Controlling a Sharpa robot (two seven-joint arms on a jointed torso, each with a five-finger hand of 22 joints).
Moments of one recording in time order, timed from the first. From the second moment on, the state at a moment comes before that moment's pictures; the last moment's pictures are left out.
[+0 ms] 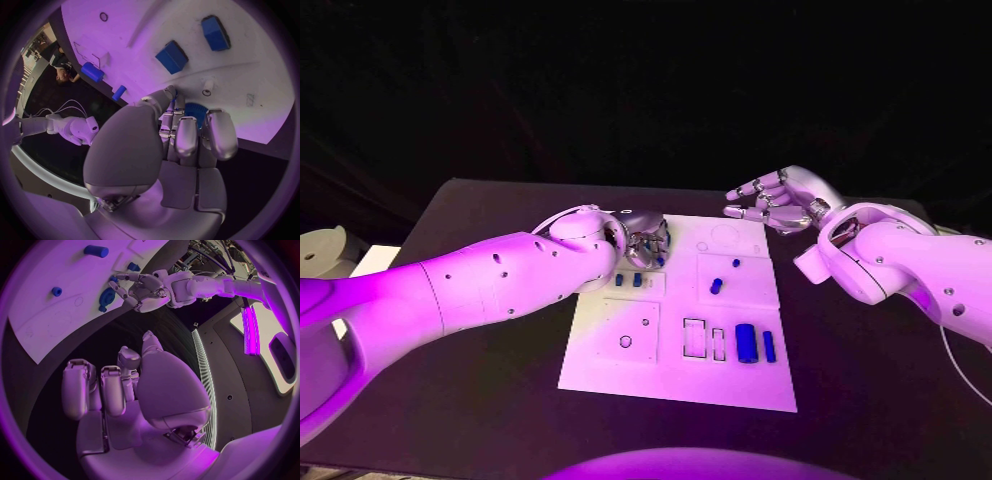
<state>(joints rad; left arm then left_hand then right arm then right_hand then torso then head) 1.18 -0.51 -0.04 1.24 -1.45 -0.13 -0.15 1.50 -0.18 0.48 0.06 0.13 1.16 0.13 0.11 0.10 1.27 0.06 0.08 0.07 1.47 -0.02 1.27 1.03 0.09 1.46 0.07 1.24 1.29 1.18 -0.91 0.03 1.55 -0.87 -0.39 0.08 1.38 -0.03 -0.15 0.26 0.28 0.99 0.14 0.07 0.07 1.32 0.05 0.95 1.13 1.47 -0.02 1.48 1.31 0.06 1.44 0.08 1.40 1.25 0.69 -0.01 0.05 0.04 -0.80</state>
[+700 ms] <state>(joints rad) 1.19 -0.65 0.00 1.35 -1.32 -0.20 -0.14 1.49 -0.18 0.48 0.06 0.13 1.17 0.13 0.10 0.10 1.27 0.06 0.08 0.07 1.47 -0.02 1.27 1.03 0.09 1.46 0.07 1.24 1.29 1.18 -0.91 0.03 1.55 -0.87 -0.39 0.08 1.38 -0.03 -0.15 0.25 0.28 0.99 0.14 0.07 0.07 1.32 0.05 0.95 1.13 1.47 -0.02 1.48 1.31 0.06 1.44 0.08 1.40 1.25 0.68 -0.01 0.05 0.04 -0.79</state>
